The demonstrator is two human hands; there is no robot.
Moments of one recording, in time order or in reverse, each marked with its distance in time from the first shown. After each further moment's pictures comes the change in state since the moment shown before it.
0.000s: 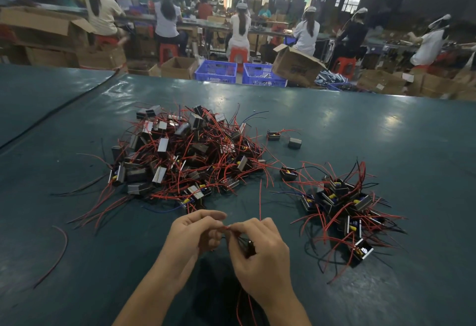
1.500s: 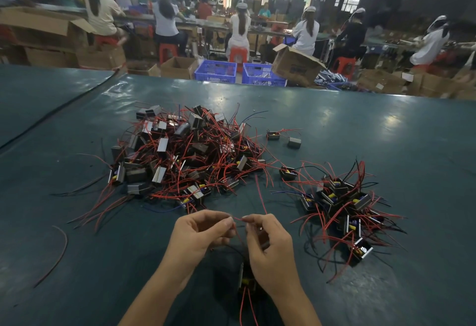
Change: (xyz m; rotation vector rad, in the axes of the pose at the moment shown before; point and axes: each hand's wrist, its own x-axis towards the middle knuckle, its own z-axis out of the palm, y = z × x) left_hand 0.002 -0.010 0.001 0.066 -0.060 0.166; right_hand -0.005 0.025 0.000 0.279 -0.062 0.283
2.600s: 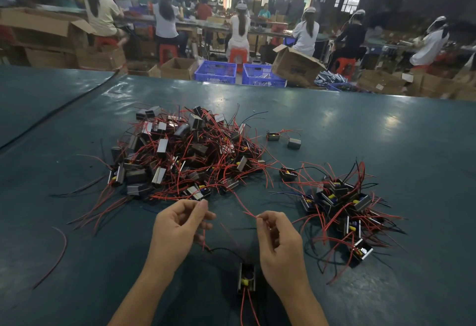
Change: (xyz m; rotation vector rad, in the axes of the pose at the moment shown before) left_hand 0.009 0.004 -0.017 0.228 0.190 0.168; right_hand 0.002 0.005 -0.011 0.007 0.067 -0.030
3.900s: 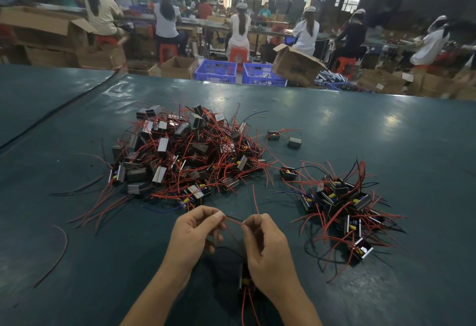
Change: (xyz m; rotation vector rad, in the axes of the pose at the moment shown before) left_hand -0.011 0.001 0.015 -0.056 -0.110 -0.138; right_hand -0.006 -0.001 0.010 -0.042 -0.193 0.015
